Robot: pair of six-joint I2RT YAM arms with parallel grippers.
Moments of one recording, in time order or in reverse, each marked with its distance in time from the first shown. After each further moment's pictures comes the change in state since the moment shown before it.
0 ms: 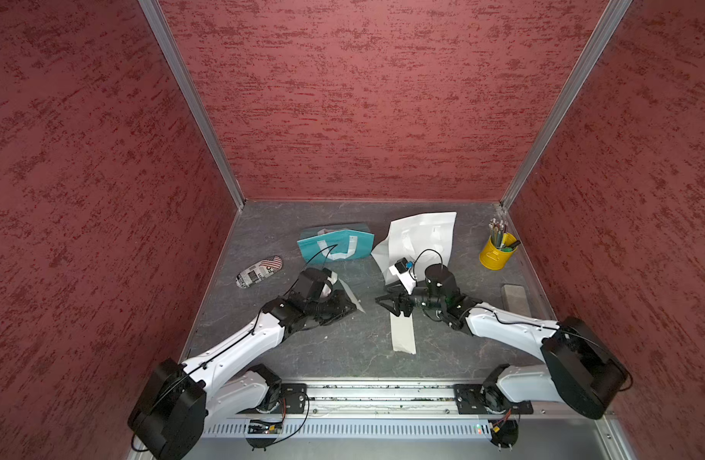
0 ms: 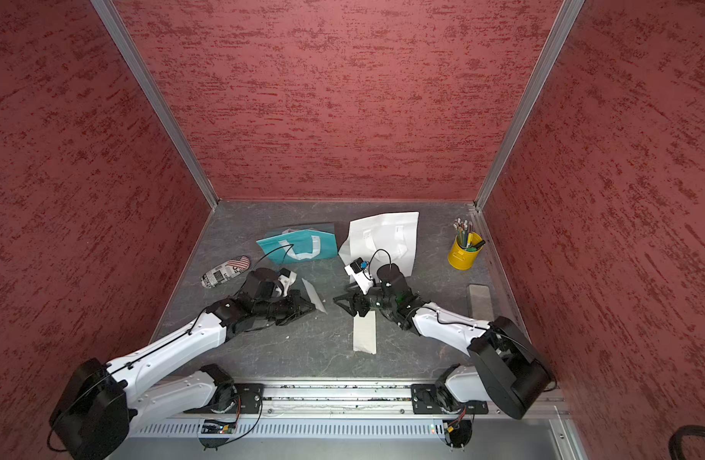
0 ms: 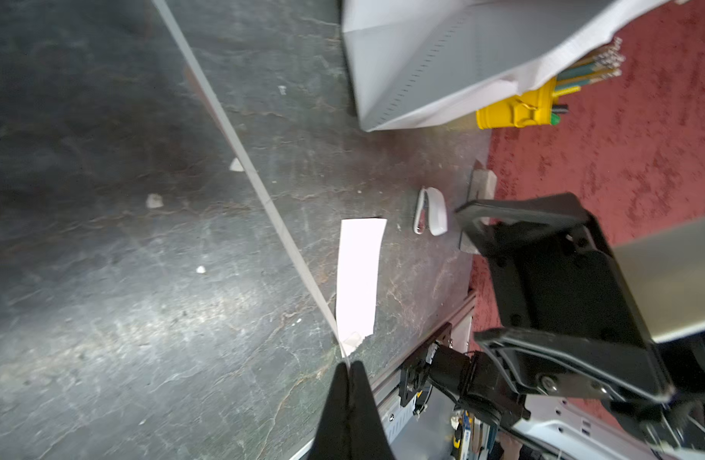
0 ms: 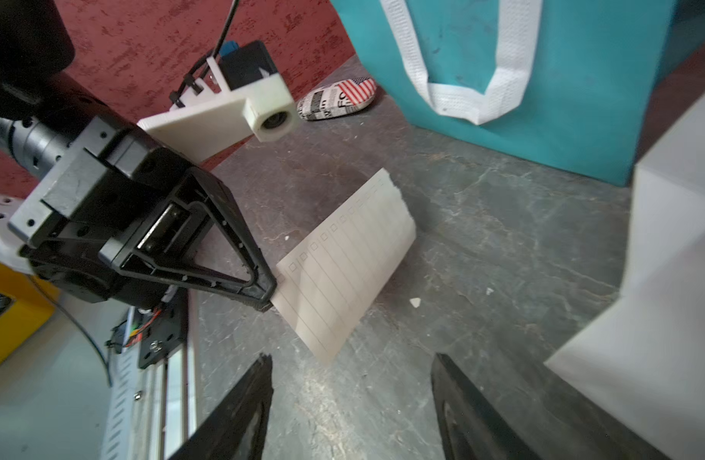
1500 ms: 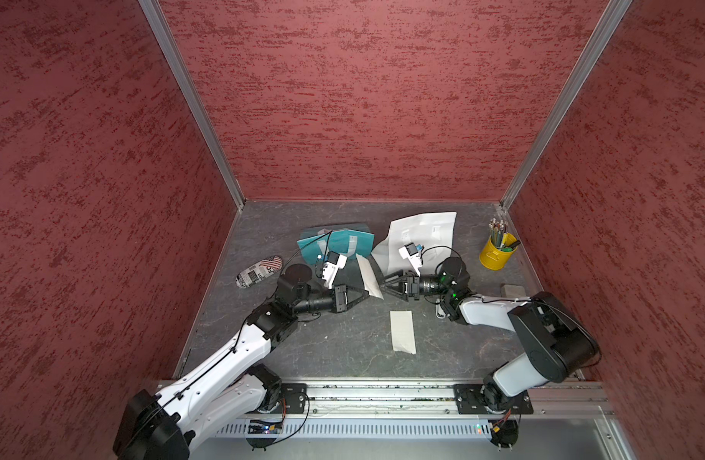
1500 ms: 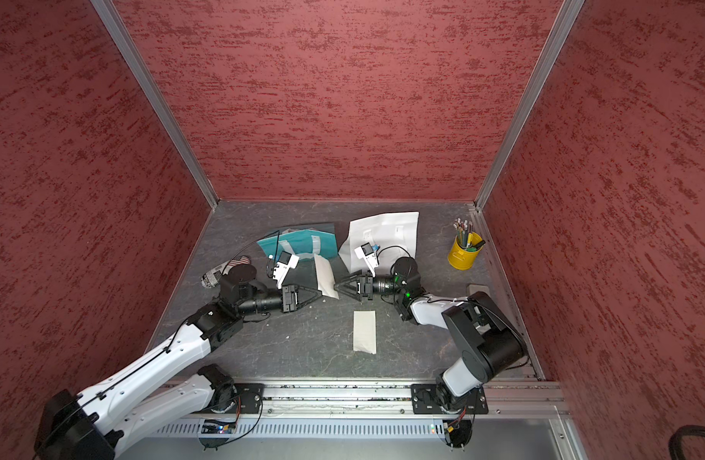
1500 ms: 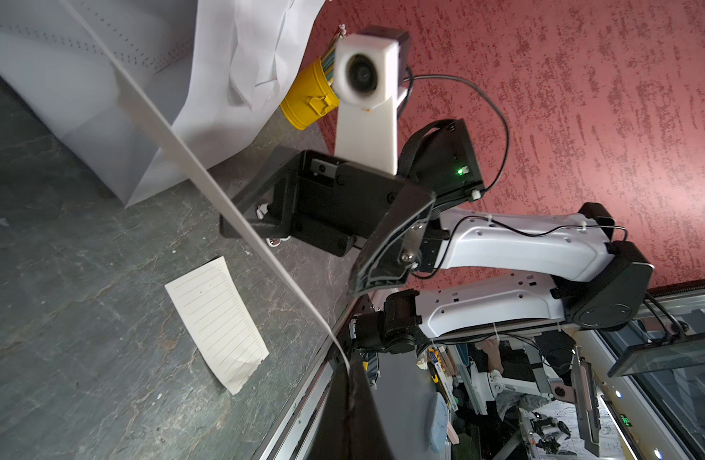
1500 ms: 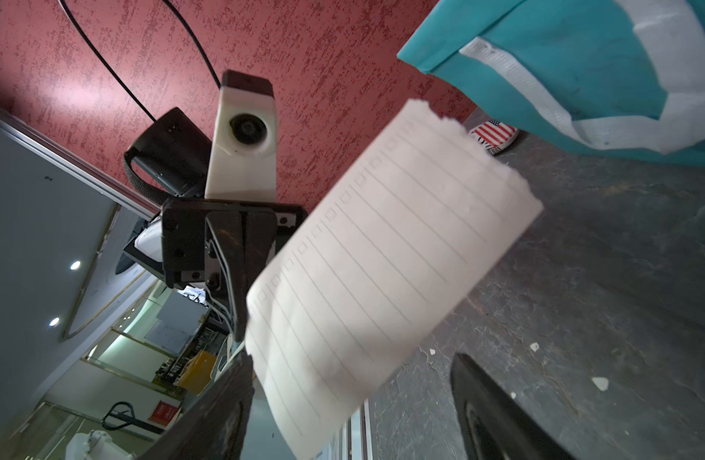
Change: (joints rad) left arm -0.005 -0.139 0.032 0.278 0.209 0.117; right arm -0.153 0.210 -0.019 0.740 -0.459 0.697
